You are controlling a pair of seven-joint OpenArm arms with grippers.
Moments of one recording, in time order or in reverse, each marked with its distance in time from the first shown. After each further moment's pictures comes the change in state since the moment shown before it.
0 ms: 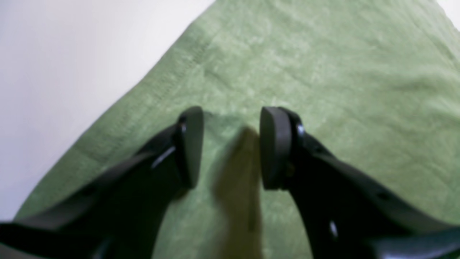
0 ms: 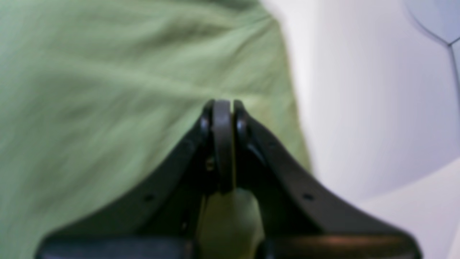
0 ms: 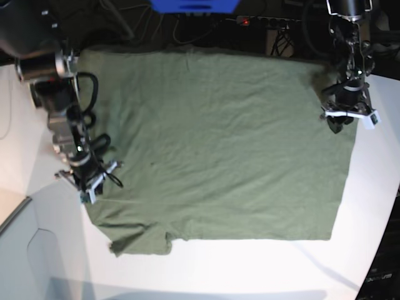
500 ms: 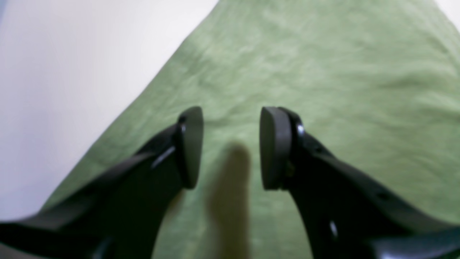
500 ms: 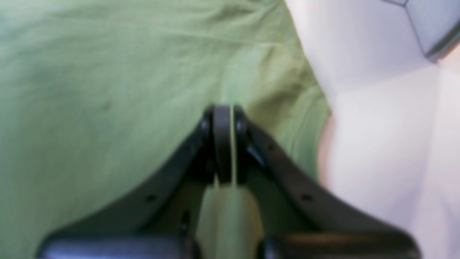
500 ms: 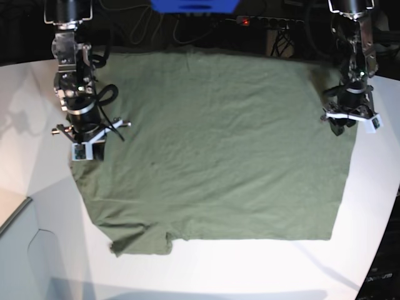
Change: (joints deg) left arm 2.5 0.2 -0.4 8.6 1.9 1.0 3.1; right arm -30.8 -5.6 10.3 48.0 -0.2 -0.1 -21.0
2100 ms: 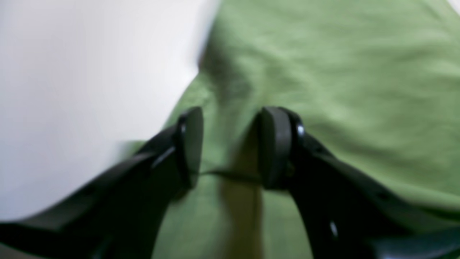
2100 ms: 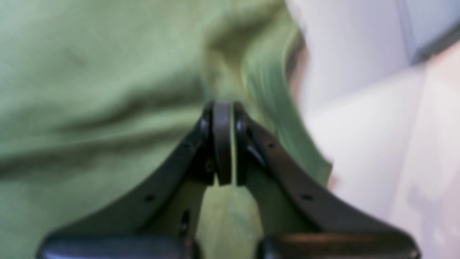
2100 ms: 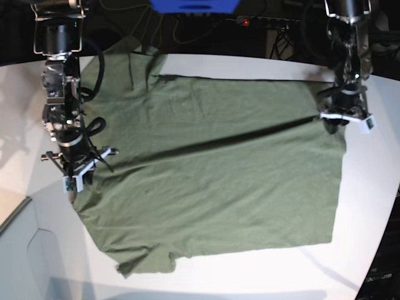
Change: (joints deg) left arm -1.5 0.2 1.7 -2.8 0.0 1.6 0.8; right arm 9.7 3.0 0.3 -4.5 0.2 -0.1 -2.2
